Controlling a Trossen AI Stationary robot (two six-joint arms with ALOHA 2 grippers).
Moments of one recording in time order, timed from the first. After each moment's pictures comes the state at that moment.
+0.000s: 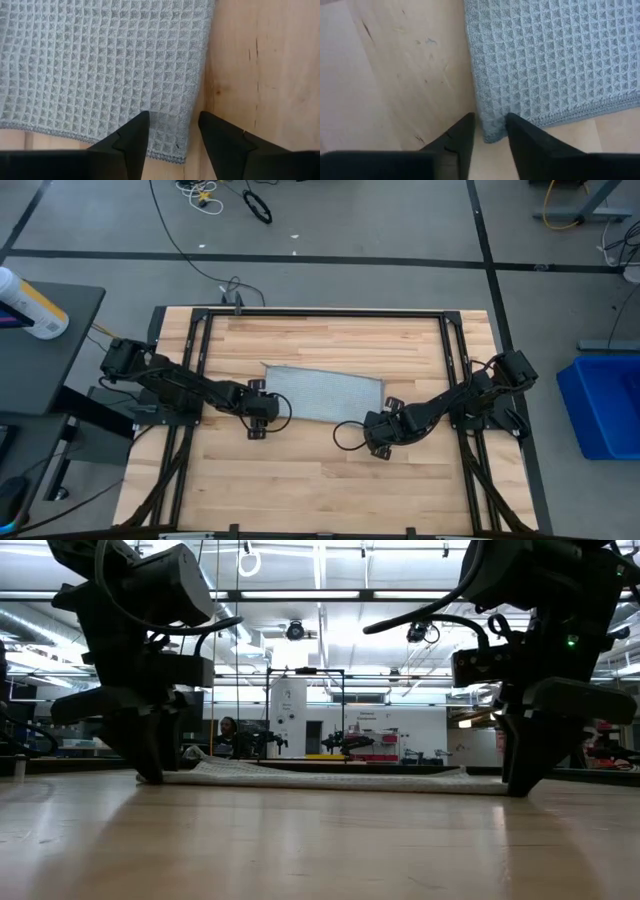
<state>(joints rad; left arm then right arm) -0.19 1.49 0.63 -0.39 -0.25 -0.18 0.36 1.70 0.85 -0.57 0.29 0.63</state>
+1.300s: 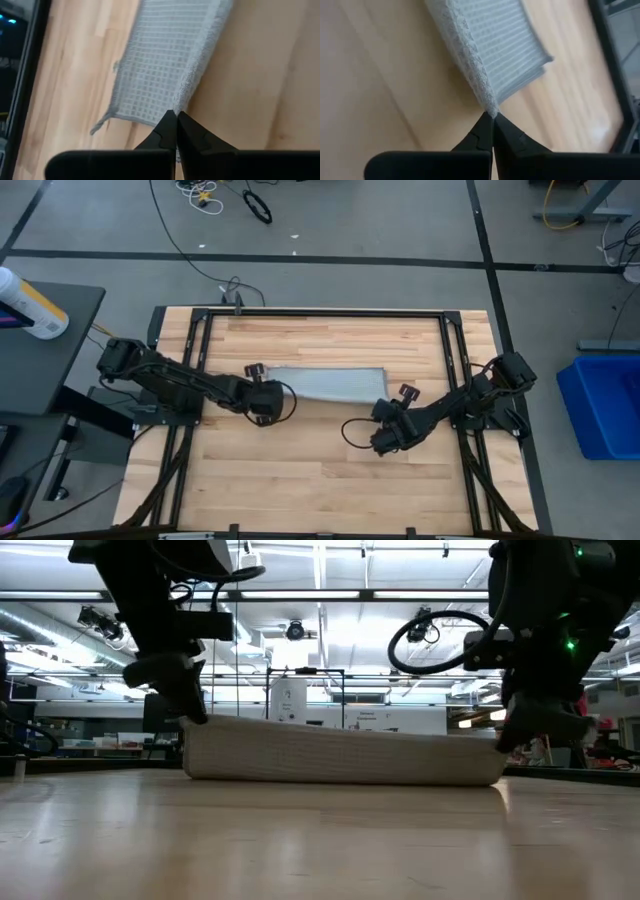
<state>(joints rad) -0.17 1.45 0.83 -0.64 -0.57 -0.28 0.41 1.70 0.91 -0.94 0.70 0.87</state>
